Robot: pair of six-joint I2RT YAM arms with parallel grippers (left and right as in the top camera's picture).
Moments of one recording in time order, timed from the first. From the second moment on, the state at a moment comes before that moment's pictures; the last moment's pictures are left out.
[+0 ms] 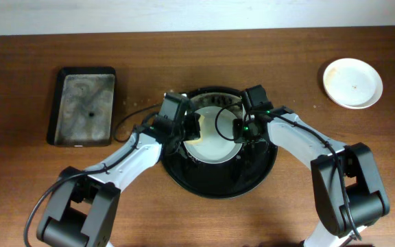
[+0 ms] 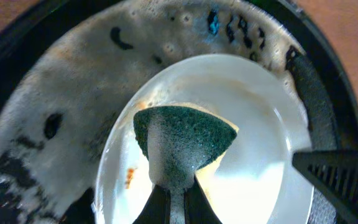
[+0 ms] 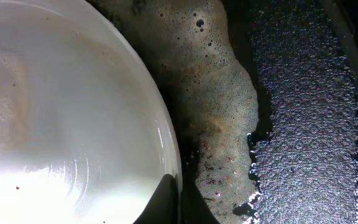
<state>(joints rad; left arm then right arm) -0.47 1.74 0.98 -0.14 0.13 -0.55 0.33 1.85 1.10 -0.51 -0.07 0.30</state>
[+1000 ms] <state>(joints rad) -0.49 1.86 0.93 0.20 -0.12 -0.50 0.33 1.85 1.11 -0.52 -0.07 0.30</state>
